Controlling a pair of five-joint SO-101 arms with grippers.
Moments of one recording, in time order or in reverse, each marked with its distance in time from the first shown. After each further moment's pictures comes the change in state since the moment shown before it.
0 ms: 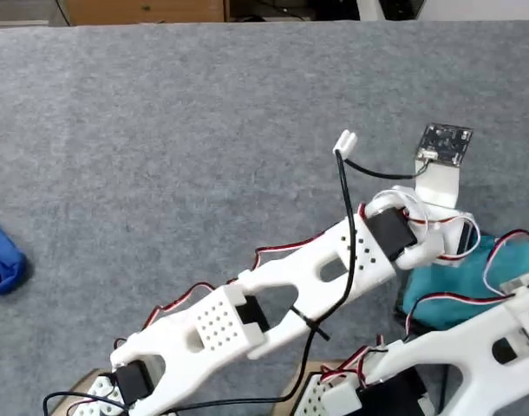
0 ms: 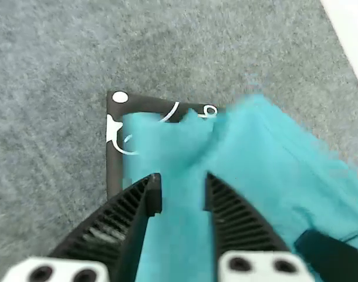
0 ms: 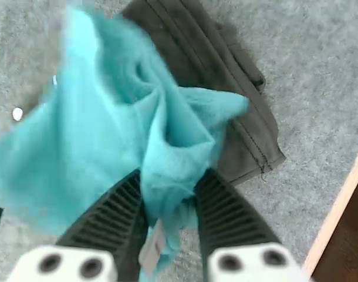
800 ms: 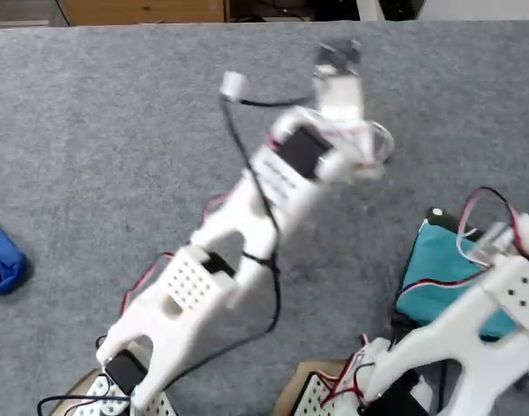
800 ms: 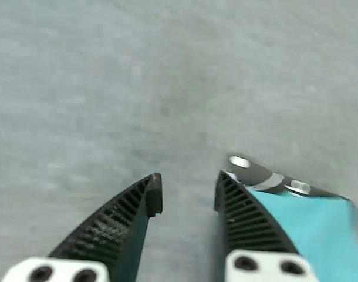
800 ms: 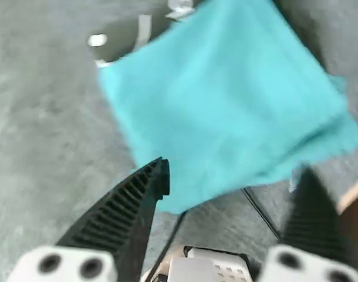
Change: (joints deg) left arm -20.7 0.0 -20.0 25.8 -6.4; right arm -18.5 -0.4 -20.3 22.5 2.5
